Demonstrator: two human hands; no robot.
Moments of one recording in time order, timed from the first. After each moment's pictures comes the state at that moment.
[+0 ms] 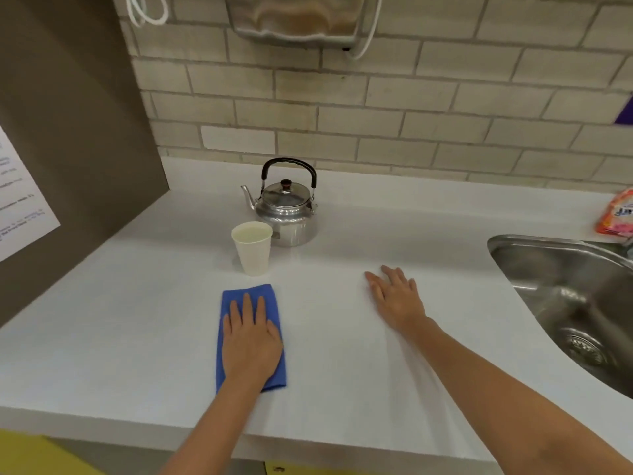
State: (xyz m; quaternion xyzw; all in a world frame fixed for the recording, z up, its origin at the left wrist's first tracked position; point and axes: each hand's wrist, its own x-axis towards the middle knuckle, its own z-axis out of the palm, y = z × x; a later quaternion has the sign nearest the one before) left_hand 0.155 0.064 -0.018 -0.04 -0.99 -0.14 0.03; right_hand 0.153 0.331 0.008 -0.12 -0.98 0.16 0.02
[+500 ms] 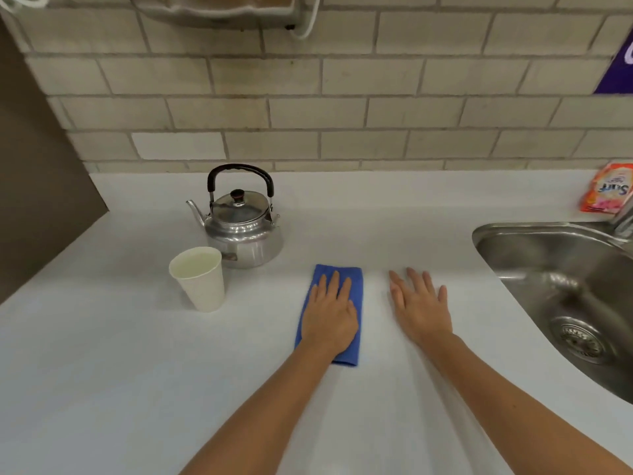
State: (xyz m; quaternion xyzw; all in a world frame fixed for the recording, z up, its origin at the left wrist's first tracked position) left_hand 0.083 0.247 -0.019 -0.29 -0.94 -0.15 0.00; right_hand 0.143 0.407 -0.013 -0.23 -0.96 0.15 0.08
